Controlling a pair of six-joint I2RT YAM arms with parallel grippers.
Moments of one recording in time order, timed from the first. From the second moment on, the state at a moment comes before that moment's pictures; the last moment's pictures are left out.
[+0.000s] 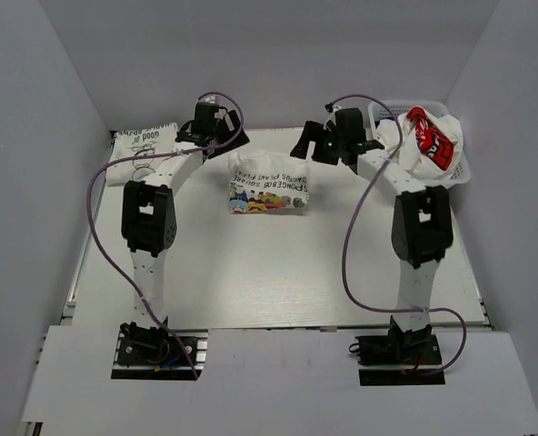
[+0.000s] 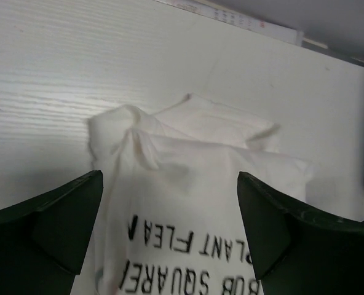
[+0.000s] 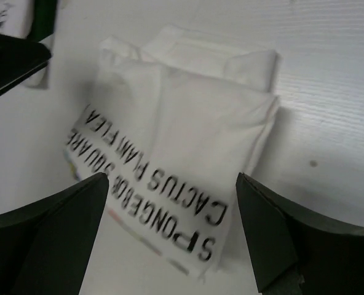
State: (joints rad) left arm -0.26 2.26 1.96 -0.31 0.05 -0.54; right arm 0.33 2.09 1.73 -0.24 -0.32 0.42
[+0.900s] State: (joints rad) left arm -0.29 2.03 1.29 0.03 0.42 -0.64; right arm 0.37 2.21 1.35 0.31 -0.91 0.68
